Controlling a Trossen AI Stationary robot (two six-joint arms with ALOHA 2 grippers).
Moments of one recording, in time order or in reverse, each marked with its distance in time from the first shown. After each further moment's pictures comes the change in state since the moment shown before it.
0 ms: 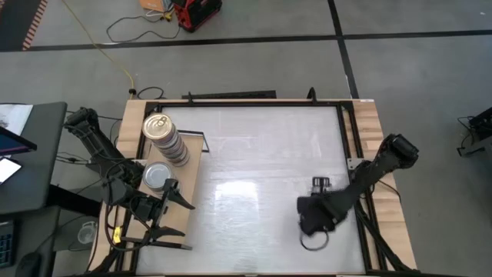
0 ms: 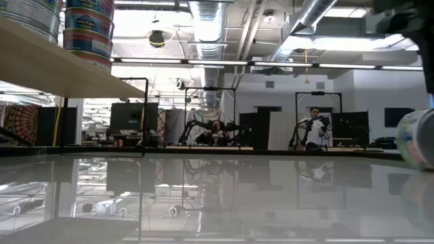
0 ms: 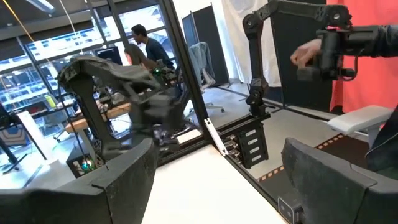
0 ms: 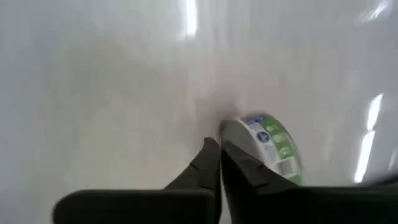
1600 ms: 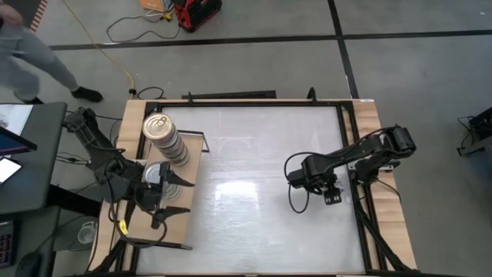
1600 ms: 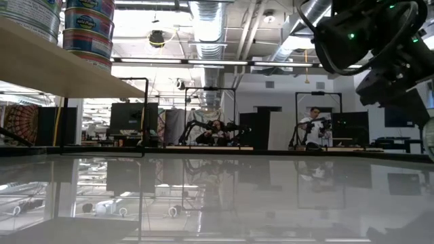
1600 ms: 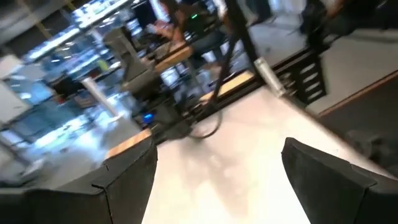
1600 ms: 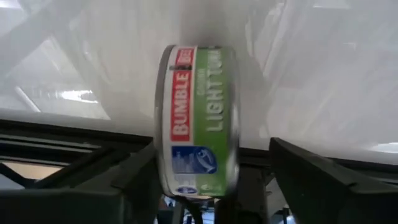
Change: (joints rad) left arm 0.042 -0.059 0.138 -0.437 -0.193 0.045; right arm -0.489 -0.053 -0.288 -0.101 -0.397 -0.701
